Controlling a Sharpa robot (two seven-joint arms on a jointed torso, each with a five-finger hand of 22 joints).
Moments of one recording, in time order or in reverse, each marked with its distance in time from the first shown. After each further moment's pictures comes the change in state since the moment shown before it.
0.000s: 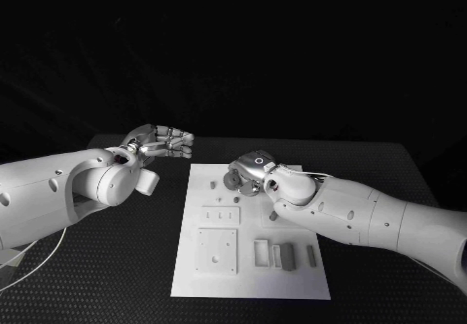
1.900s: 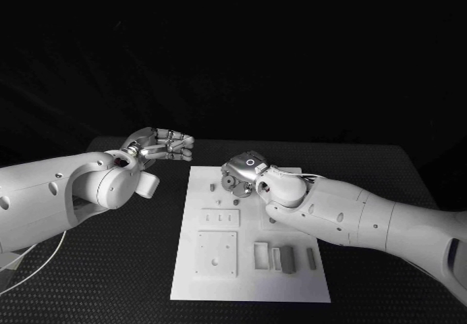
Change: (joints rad) left arm 0.000 0.002 0.000 0.003 0.000 0.000 0.000; left_hand 0.000 0.000 0.000 0.000 0.000 0.000 0.000 0.000 0.001 0.000 0.000 0.000 0.001 0.000 0.000 0.000 -0.002 0.007 -0.002 -0.002 0.004 0.000; right arm 0.006 0.047 0.001 -0.025 -0.046 0.007 -0.013; right_hand 0.021 0.047 -0.013 -0.013 0.000 0.052 -0.052 0.048 0.022 0.002 -0.016 0.004 0.002 0.002 -0.012 0.000 0.003 0.001 -0.007 0.000 0.008 0.000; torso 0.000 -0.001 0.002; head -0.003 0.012
